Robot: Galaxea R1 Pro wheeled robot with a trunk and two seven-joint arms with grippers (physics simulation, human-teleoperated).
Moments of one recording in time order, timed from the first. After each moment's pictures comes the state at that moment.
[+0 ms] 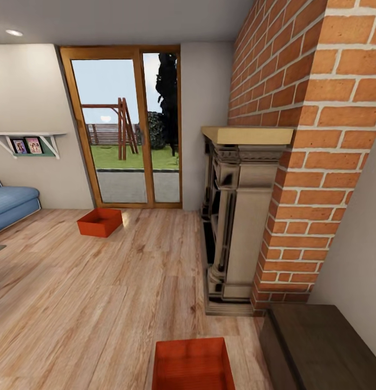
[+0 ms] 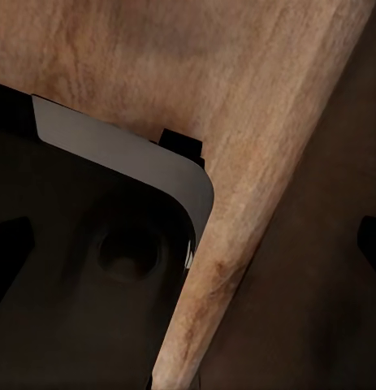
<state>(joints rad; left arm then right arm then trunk) 0.00 -0.01 0.02 -0.13 0.05 -0.05 0.01 -0.15 -0.06 0.60 0.03 -0.26 -0.10 0.08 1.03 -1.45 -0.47</state>
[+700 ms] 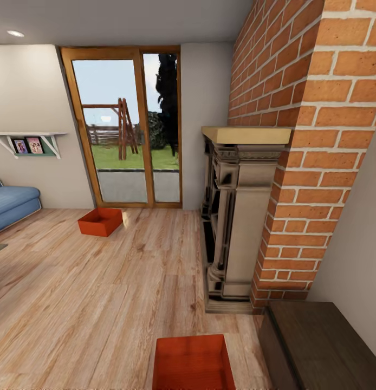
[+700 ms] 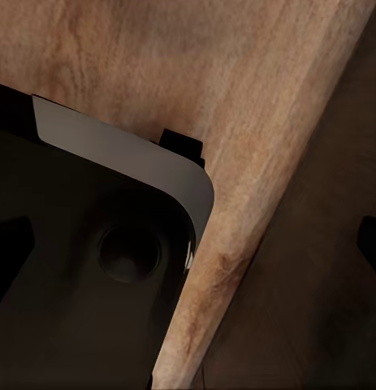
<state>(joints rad) 0.00 -0.01 0.02 -0.13 0.05 -0.05 0.01 -0.15 -0.06 0.60 0.03 -0.26 -0.10 0.08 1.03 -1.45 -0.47</state>
